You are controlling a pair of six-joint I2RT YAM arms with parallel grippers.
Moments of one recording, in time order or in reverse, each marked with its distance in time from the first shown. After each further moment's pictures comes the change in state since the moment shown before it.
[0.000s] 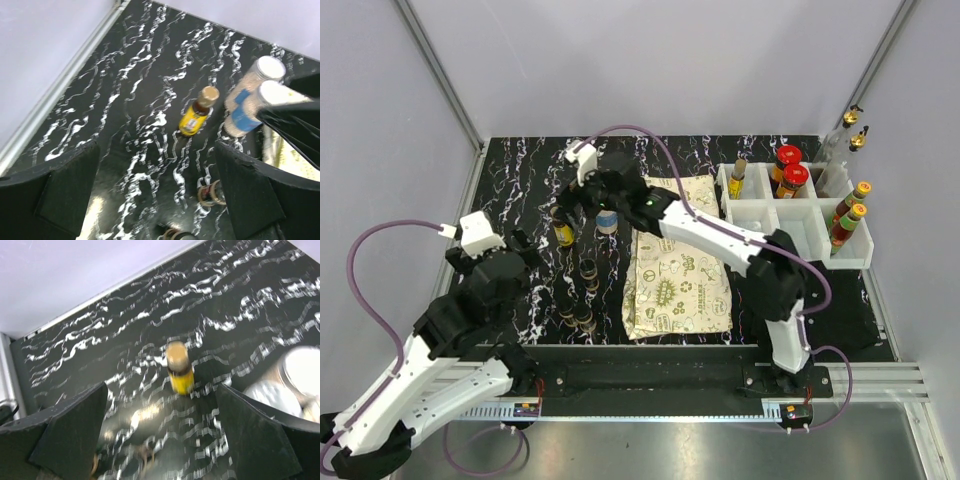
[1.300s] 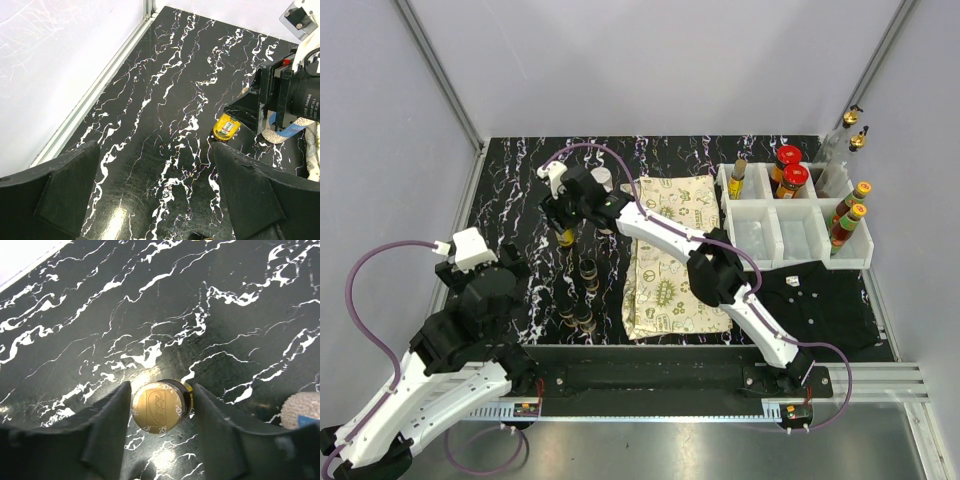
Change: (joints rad) left arm 0.000 -0.142 -0.101 -0.014 -0.095 0.107; right arm 0.033 0.550 0.602 -0.279 0.054 0.000
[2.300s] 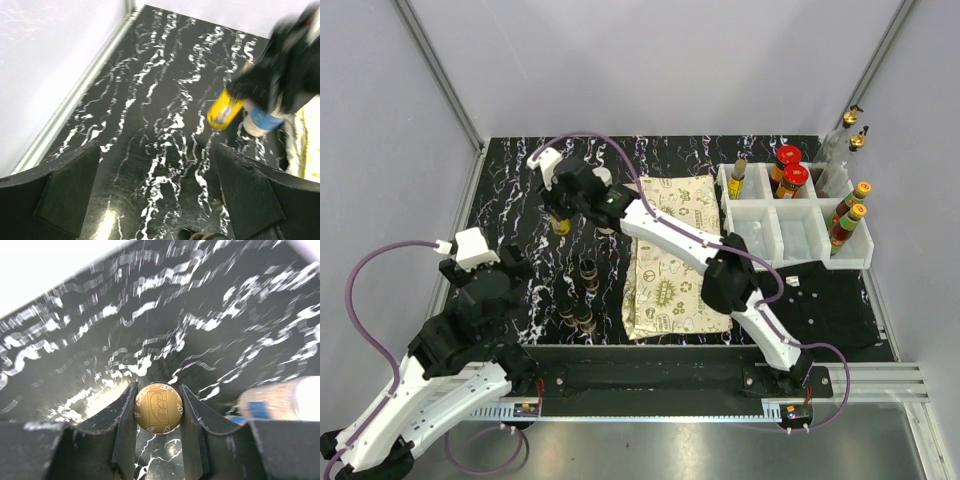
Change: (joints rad) left arm 0.011 -0.032 -0.016 0.055 0.085 0.043; right arm 0.055 -0.121 0.007 -0.059 0.177 -0.087
